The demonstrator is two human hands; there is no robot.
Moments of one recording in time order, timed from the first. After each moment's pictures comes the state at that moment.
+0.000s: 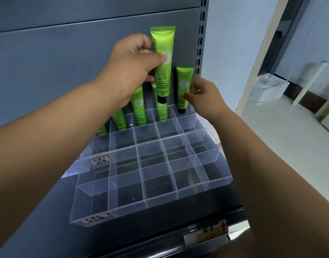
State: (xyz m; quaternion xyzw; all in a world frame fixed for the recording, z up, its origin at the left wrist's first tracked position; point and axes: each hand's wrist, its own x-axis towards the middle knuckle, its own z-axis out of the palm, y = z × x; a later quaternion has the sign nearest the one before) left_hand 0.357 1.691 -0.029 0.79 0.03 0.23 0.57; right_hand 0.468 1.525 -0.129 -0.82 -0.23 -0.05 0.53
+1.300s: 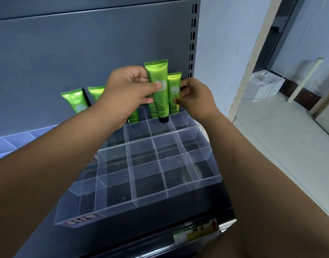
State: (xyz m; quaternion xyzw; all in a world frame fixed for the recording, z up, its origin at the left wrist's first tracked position) left_hand 0.347 1.681 -0.075 0.78 0.06 0.18 0.60; right_hand 0.482 1.522 -0.156 -0.81 -0.22 -0.05 0.55
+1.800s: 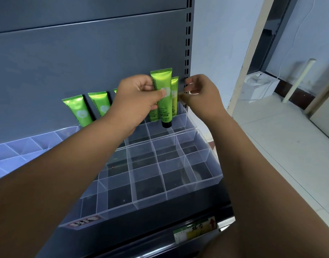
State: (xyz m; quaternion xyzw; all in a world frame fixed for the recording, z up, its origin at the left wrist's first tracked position) left_hand 0.344 1.659 -0.076 0.78 0.07 0.19 0.59; right_hand 0.461 1.504 -0.128 -0.81 -0.16 -0.08 0.56
